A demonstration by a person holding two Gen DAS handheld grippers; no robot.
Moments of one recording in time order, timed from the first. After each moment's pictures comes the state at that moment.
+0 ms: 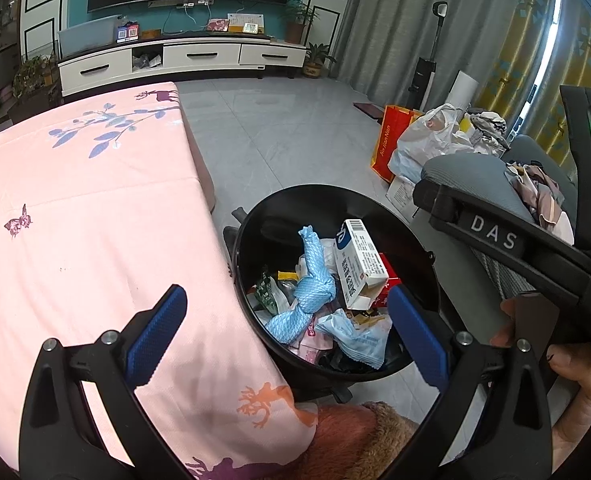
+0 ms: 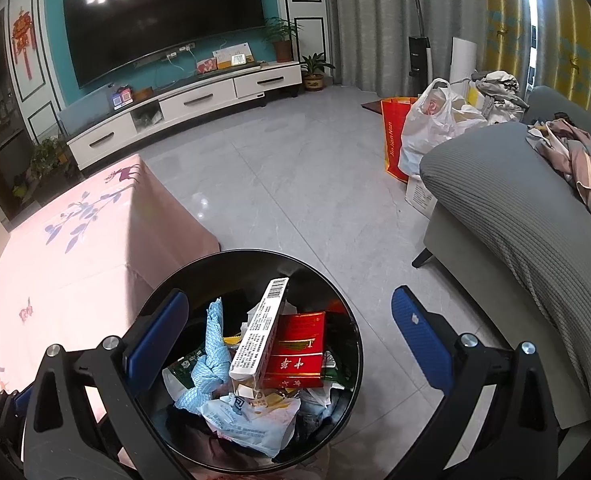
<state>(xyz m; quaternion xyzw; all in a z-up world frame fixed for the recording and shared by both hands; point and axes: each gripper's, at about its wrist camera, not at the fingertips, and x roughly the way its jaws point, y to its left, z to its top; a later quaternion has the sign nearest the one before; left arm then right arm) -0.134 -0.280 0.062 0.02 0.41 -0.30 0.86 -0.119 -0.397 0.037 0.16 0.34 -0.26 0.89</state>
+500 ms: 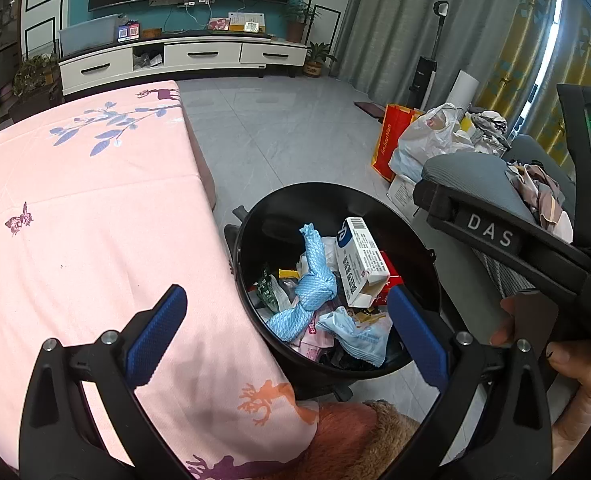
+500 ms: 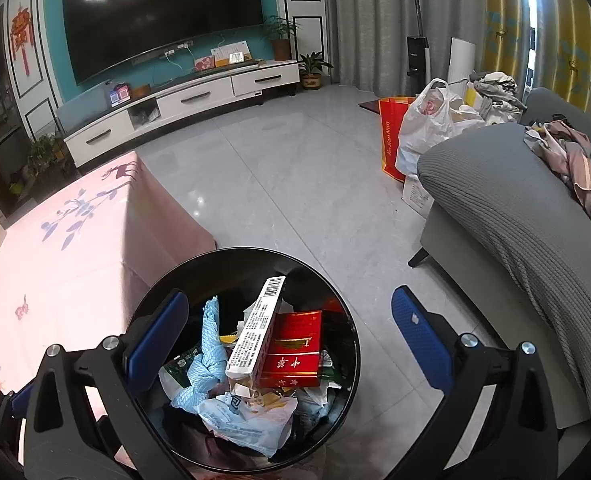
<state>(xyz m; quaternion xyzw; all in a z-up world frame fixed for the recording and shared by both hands) -0.136 -0.279 0.059 0.02 0.41 -0.29 0.86 -0.118 -0.397 0.037 0.15 0.35 -0.26 0.89</state>
